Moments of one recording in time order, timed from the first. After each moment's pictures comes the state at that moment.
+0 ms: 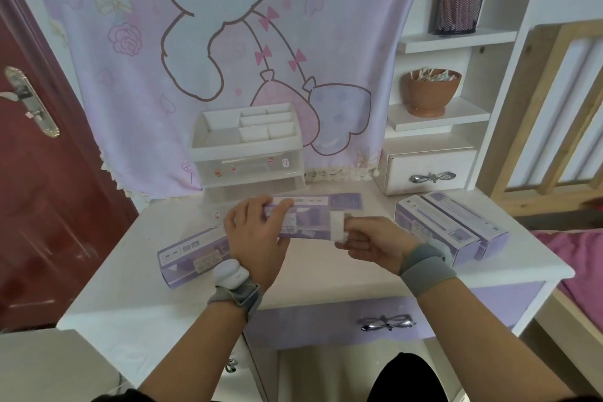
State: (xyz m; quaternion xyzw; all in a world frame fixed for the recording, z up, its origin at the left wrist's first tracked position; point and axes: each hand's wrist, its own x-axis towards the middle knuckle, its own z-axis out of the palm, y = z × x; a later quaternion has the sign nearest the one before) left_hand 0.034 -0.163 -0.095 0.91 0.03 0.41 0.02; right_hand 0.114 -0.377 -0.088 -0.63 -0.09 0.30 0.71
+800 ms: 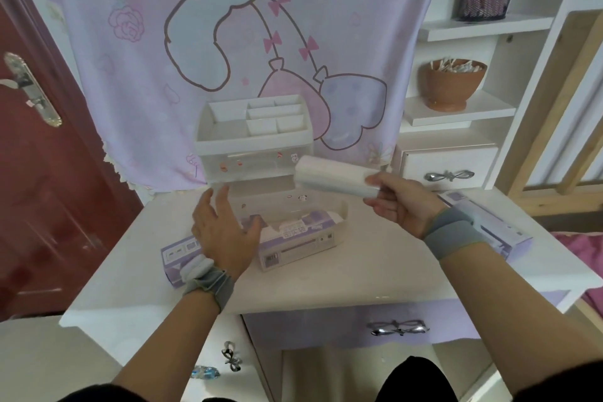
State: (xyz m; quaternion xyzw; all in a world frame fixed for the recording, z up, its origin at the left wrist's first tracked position) left_hand 0.046 -0.107 -0.104 0.88 0.24 0.36 0.20; right_hand 0.165 -0.378 -0.050 -0.61 -0.02 0.22 0.76
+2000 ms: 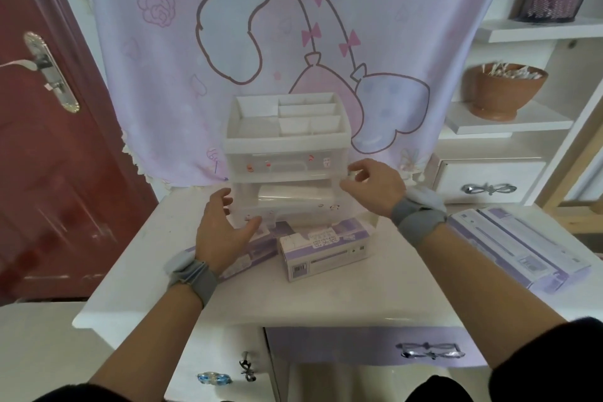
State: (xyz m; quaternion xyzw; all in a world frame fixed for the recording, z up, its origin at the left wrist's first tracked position) left_hand 0.062 -0.017 -0.122 0.86 0.19 0.28 0.39; right_hand 0.197 -0.271 -0.049 -0.91 -0.18 -0.01 0.38
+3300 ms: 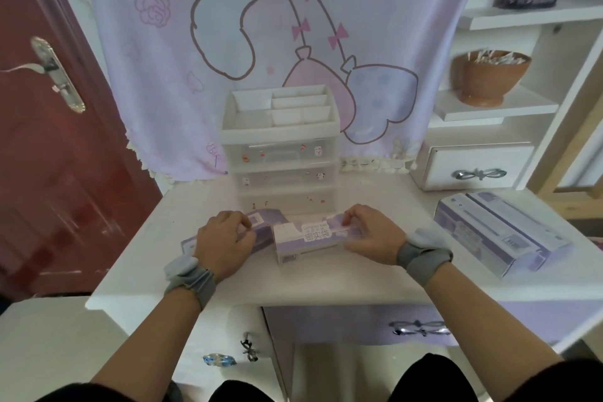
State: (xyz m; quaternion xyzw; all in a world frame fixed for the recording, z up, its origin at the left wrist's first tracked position) left_hand 0.027 -0.034 -0.133 0.95 0.16 0.20 0.16; right_hand 0.148 -0.319 -0.124 -0.88 -0.32 0.08 0.33
